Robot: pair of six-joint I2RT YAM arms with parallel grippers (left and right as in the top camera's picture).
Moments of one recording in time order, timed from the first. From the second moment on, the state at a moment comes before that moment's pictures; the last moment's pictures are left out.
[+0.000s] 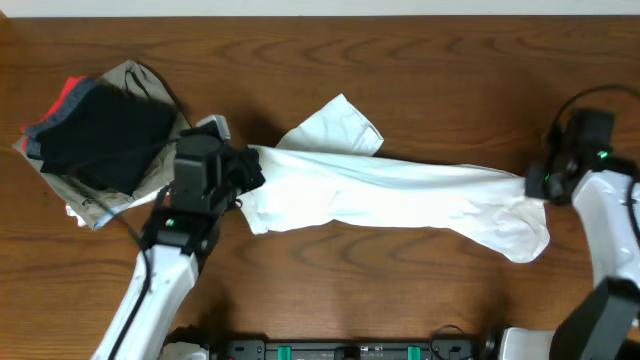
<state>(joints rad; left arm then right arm) -0.18 1.12 0.71 -0.21 0.18 -0.65 -0.29 1.50 1.07 -0.79 0.15 -0.06</state>
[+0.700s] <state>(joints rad) -0.18 0.72 1.00 -0.21 0.18 -0.64 -0.32 1.14 1.69 -1.17 0.12 0.04</state>
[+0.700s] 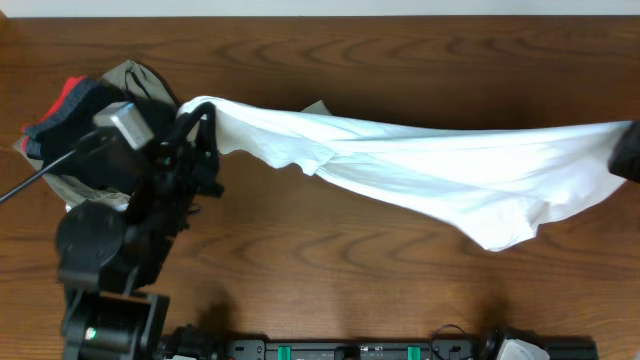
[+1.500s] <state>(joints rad) -0.18 1.21 1.03 -0.06 0.14 -0.64 -0.34 1.58 1.78 -1.09 0.01 0.02</state>
